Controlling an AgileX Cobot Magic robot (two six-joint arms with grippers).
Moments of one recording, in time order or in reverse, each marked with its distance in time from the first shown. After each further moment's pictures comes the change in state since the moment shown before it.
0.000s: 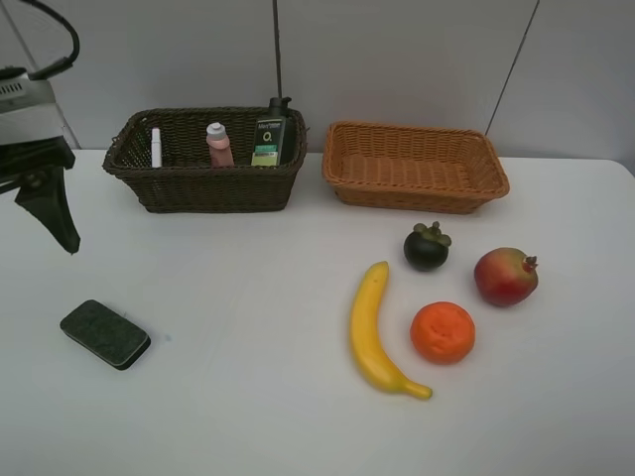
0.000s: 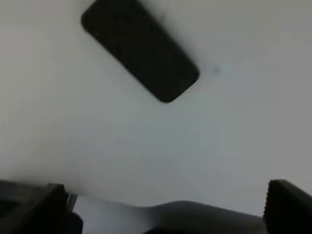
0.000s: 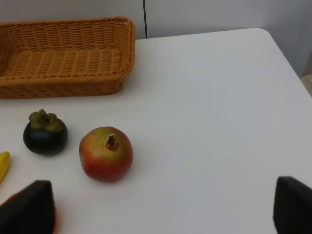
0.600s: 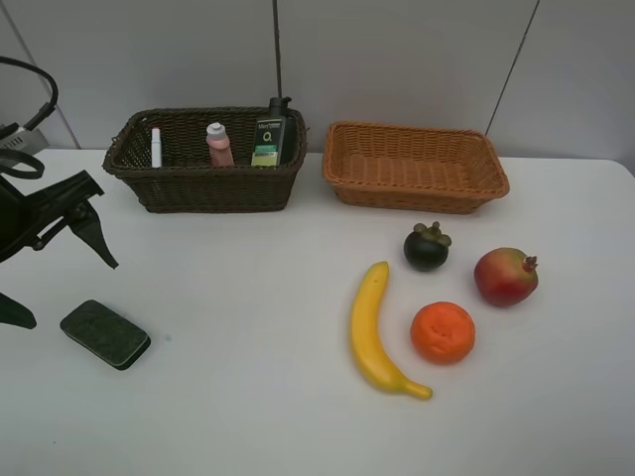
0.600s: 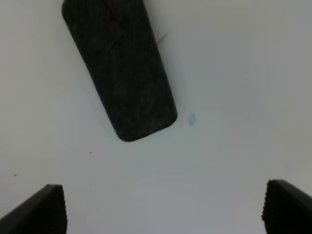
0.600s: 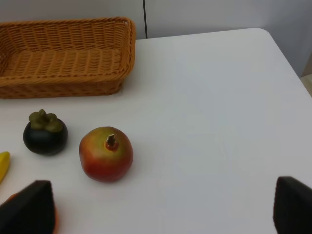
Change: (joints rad) left arm 0.000 0.000 0.209 -0.115 -0.403 -0.260; right arm 0.000 0.000 0.000 0.000 0.000 0.000
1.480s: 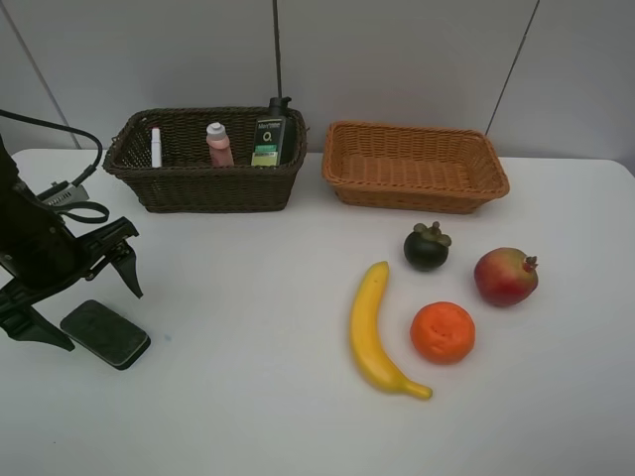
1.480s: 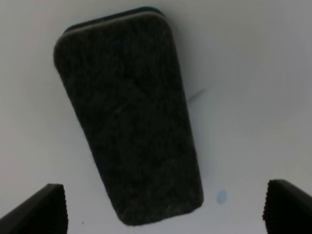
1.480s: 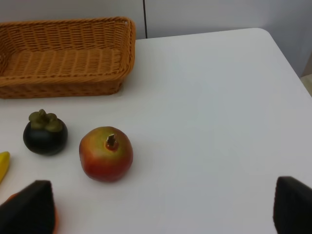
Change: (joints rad) left arm 0.000 0.327 0.003 -0.011 -0.197 -0.021; right arm 0.000 0.000 0.000 0.000 0.000 0.000
